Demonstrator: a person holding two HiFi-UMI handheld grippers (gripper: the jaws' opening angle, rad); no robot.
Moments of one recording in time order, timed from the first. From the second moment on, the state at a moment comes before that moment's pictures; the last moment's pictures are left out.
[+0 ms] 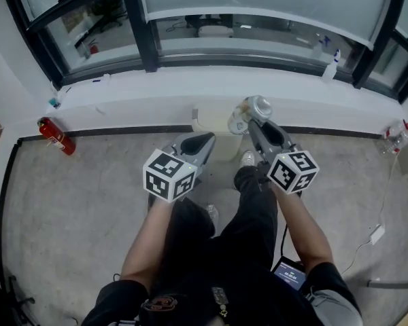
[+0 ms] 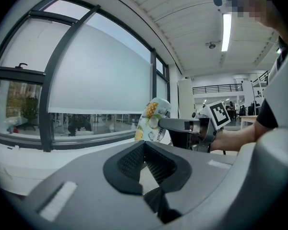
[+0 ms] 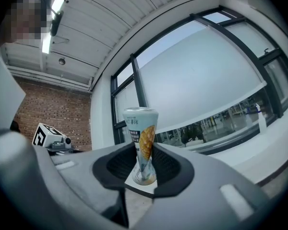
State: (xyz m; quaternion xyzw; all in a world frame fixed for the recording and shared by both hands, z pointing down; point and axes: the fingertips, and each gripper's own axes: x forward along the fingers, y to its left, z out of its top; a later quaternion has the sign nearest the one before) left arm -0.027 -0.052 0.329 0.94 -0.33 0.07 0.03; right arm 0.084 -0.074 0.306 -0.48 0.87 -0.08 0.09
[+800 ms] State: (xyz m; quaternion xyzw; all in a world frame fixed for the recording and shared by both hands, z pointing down) left arm -0.031 -0.162 0.353 0.93 -0.35 0.10 0.04; right arm 0.081 -0.171 0.331 -0.47 0.88 -0.06 0.06
